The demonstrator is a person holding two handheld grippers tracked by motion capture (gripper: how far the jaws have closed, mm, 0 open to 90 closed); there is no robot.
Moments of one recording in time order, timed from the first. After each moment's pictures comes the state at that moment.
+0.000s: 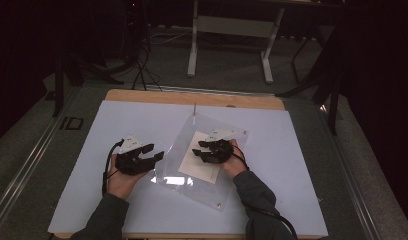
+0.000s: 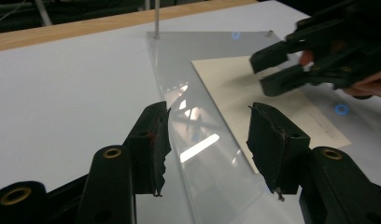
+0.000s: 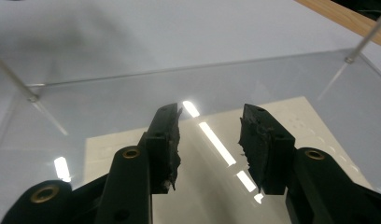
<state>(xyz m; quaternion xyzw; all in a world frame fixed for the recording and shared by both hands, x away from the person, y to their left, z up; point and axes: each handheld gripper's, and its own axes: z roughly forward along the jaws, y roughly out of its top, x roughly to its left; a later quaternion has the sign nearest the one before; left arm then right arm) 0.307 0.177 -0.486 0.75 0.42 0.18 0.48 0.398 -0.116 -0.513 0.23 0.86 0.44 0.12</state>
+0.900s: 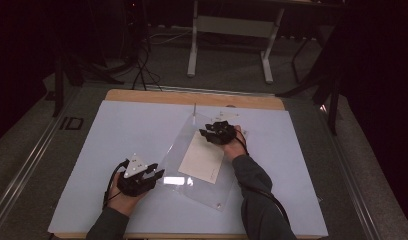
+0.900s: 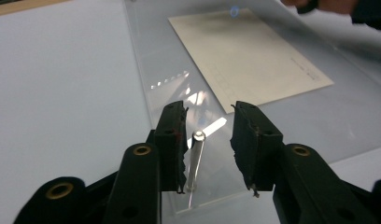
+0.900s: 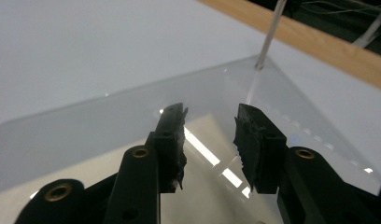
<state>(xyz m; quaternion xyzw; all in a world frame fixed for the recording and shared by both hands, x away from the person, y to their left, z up) 0.265 0.163 -0.512 0.78 0.40 0.20 0.44 0.458 -0.123 -0.508 0.31 0.83 0.44 0.16</state>
